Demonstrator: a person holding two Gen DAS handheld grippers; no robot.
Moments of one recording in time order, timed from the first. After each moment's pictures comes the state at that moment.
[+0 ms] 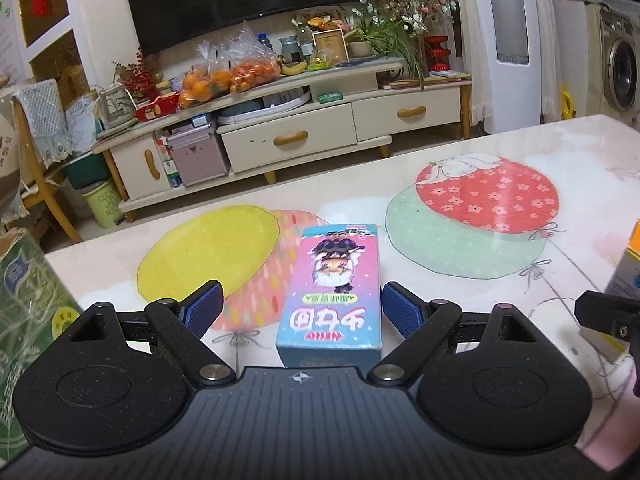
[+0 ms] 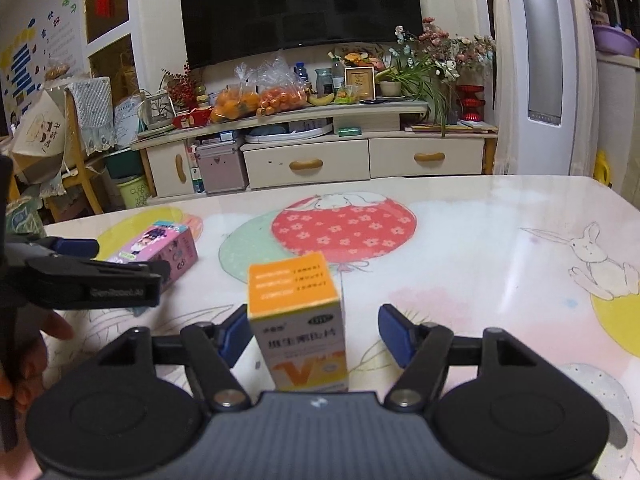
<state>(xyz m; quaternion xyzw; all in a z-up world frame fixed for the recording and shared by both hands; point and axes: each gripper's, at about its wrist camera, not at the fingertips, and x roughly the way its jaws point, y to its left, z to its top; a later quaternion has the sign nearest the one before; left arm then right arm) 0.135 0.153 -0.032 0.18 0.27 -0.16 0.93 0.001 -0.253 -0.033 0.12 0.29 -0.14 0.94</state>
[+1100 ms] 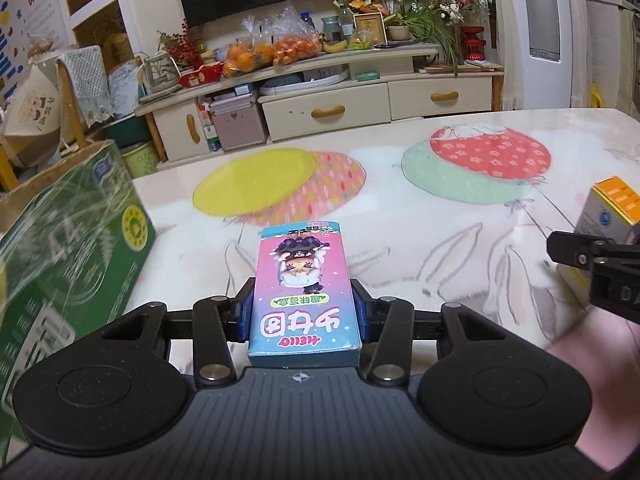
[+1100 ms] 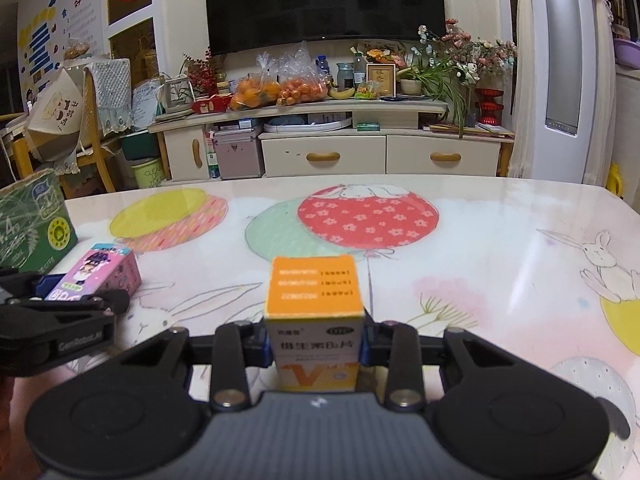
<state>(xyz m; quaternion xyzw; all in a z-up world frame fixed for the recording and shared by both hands) 0.066 0.187 -0.018 0.15 0.31 -0.10 0.94 -0.010 -0.230 -0.030 0.09 0.30 -0.12 0.94</state>
